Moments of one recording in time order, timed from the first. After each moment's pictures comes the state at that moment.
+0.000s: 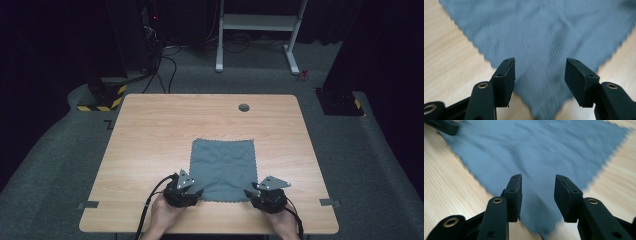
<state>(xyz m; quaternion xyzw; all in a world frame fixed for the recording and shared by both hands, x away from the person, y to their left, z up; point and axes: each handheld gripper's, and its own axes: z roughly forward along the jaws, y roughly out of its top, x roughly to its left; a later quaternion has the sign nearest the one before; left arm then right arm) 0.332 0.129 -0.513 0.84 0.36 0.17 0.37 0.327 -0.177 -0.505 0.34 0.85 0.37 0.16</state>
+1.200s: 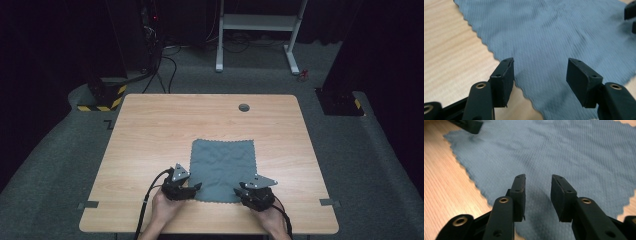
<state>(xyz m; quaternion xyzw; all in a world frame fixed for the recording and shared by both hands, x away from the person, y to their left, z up) 0.354 0.142 -0.518 0.82 0.39 0.15 0.39 0.334 -0.153 -0.517 0.33 0.85 0.39 0.15</state>
